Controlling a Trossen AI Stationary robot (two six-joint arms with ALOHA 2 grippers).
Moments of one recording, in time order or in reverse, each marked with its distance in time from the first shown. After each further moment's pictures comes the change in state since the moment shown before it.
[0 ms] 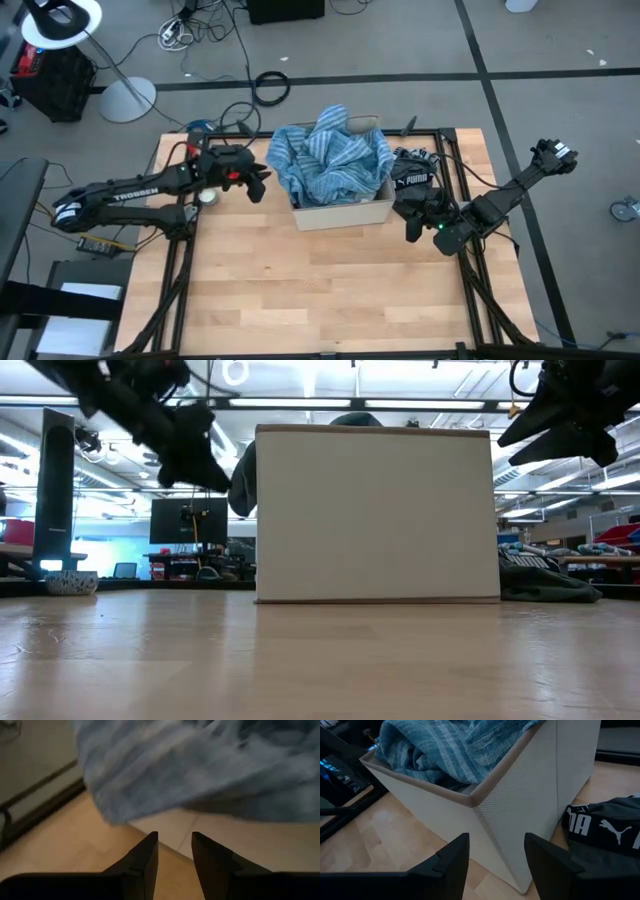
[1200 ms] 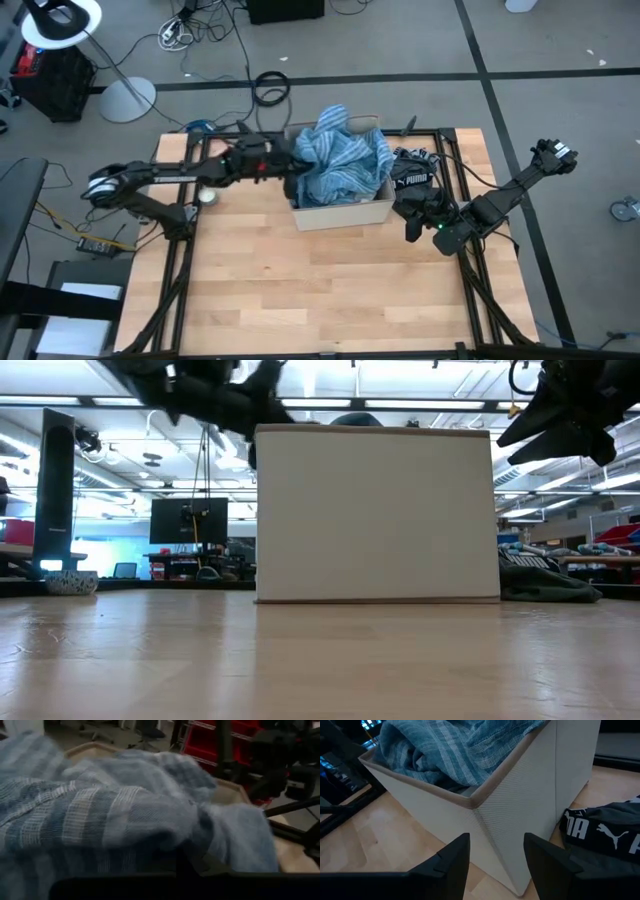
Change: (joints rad) left arm -0.072 0.397 0.205 0.514 0.208 -0.014; right arm 0.000 0.002 0.000 0.000 0.009 -0.025
